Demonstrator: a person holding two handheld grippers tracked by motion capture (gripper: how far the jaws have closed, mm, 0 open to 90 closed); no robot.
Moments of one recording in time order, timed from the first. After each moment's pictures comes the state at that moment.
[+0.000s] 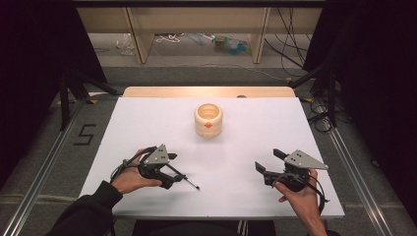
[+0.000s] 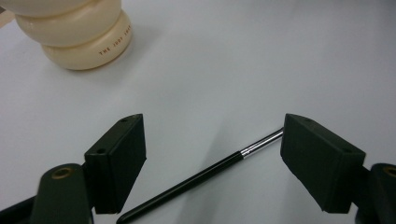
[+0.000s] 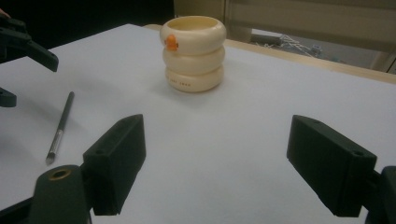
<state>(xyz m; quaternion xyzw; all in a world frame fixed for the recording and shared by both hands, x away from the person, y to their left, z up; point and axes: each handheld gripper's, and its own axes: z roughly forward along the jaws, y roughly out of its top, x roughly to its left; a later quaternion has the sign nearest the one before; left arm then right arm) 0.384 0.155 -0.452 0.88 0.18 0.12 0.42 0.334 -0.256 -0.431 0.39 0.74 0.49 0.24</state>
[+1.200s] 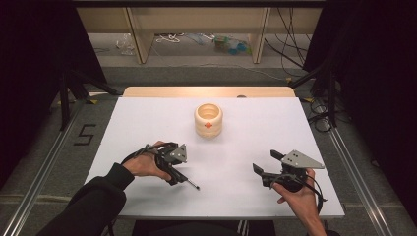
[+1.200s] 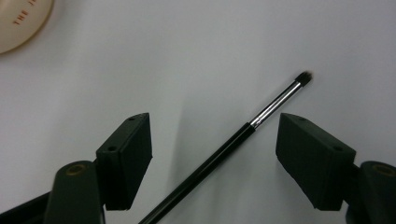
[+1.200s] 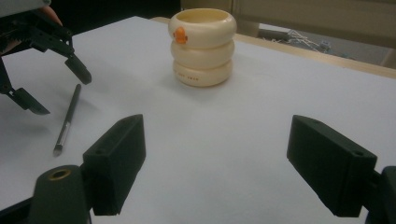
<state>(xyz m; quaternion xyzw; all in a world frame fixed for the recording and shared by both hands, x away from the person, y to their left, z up) 0.416 0.119 -0.455 0.96 0.07 0.07 0.24 0.336 -0.250 -0.434 0.38 0.75 0.50 0.24</state>
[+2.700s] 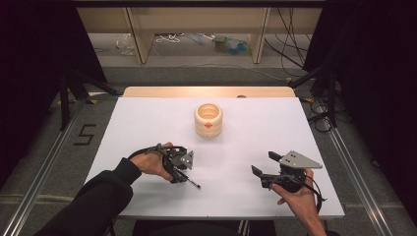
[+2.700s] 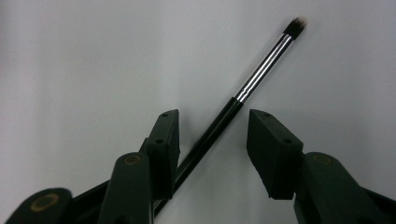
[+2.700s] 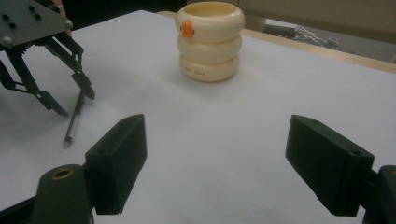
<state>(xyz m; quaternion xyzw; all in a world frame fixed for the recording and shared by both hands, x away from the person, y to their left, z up) 0.419 0.102 -0.462 0.99 0.00 0.05 0.16 0.336 -0.249 -0.436 0.36 0.76 0.49 0.23</state>
